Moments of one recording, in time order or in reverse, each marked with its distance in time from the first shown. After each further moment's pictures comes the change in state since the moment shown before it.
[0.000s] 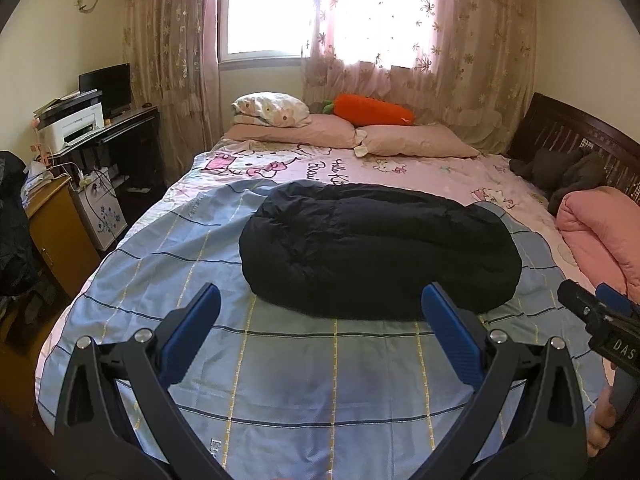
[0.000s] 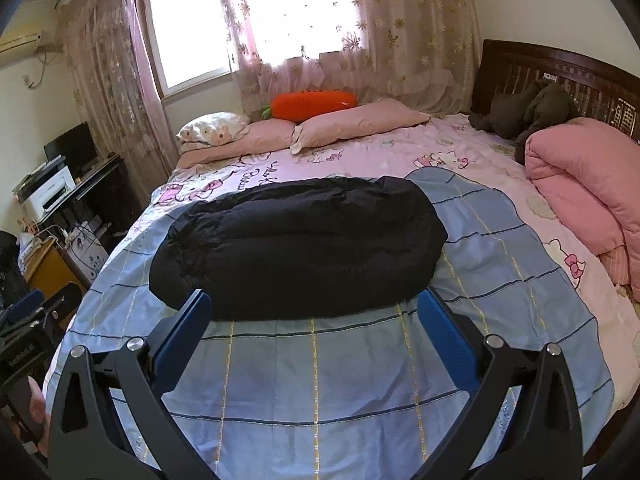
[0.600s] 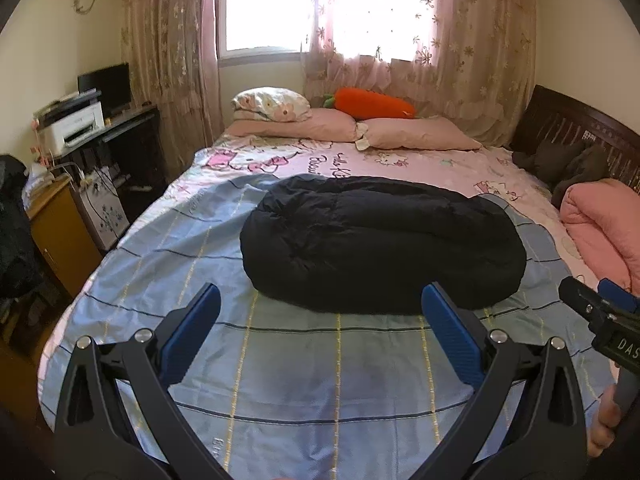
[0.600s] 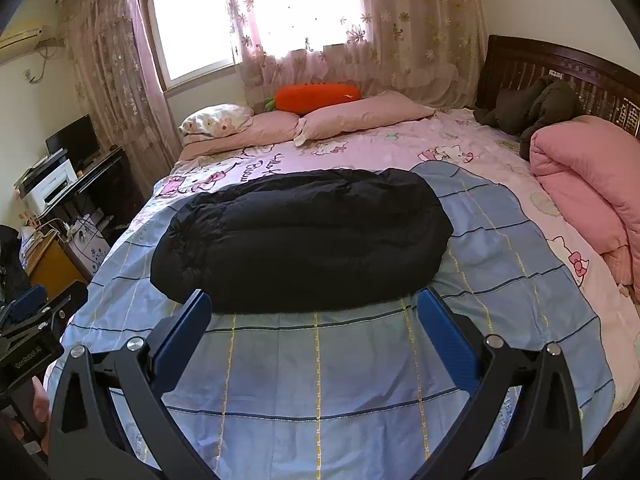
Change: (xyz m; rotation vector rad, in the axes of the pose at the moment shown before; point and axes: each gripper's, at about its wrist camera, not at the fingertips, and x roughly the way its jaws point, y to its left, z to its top) left arm 0.006 0.000 -0.002 0.005 0.018 0.002; right arm 0.005 0.005 -0.001 -0.007 0.024 0.008
